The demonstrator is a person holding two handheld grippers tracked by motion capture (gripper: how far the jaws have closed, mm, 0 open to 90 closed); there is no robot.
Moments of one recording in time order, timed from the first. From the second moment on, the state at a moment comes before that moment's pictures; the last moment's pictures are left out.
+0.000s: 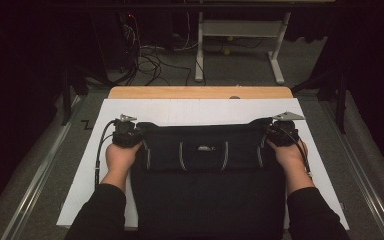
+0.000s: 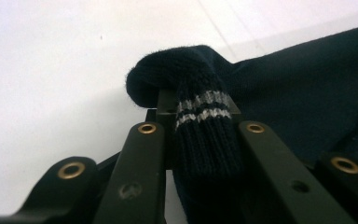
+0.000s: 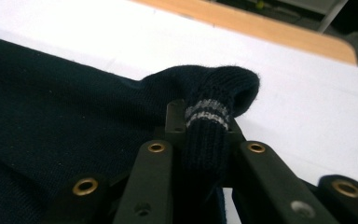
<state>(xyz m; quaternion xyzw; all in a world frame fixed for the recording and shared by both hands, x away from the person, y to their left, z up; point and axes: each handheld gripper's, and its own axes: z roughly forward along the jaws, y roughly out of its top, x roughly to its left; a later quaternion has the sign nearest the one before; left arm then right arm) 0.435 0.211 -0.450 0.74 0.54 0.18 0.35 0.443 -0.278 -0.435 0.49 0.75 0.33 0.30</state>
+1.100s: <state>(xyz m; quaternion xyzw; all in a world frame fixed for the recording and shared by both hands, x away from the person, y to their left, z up) 0.375 0.189 -0.462 0.77 0.50 0.11 0.39 0.385 -0.271 -0.443 0.48 0.76 0.37 0.22</state>
